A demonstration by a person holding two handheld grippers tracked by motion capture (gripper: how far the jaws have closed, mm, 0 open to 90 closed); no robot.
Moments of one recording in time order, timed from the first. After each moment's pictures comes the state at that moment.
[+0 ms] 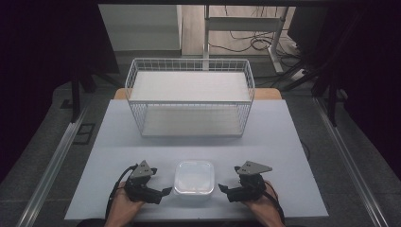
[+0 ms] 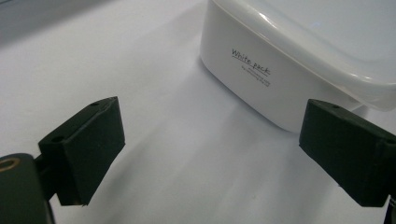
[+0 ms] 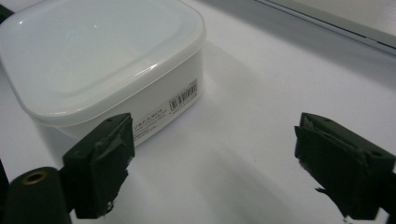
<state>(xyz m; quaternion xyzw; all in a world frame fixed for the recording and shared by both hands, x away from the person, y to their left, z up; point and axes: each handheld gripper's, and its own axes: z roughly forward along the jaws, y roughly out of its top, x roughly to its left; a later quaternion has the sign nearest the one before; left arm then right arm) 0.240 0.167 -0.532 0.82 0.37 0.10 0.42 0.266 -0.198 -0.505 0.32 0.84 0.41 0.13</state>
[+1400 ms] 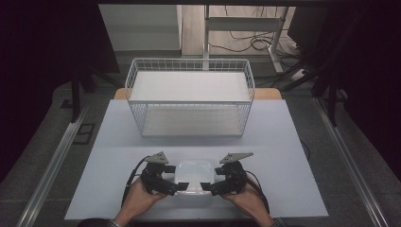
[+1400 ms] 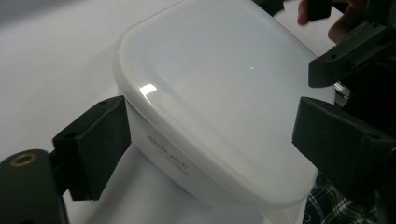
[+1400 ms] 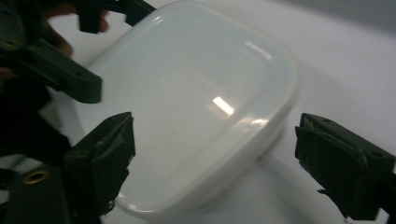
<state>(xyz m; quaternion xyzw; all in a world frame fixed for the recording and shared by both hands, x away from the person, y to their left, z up) 0.271 0.130 -0.513 0.82 0.35 -0.04 0.45 0.284 -0.149 -0.494 0.35 0.84 0.40 -0.03</state>
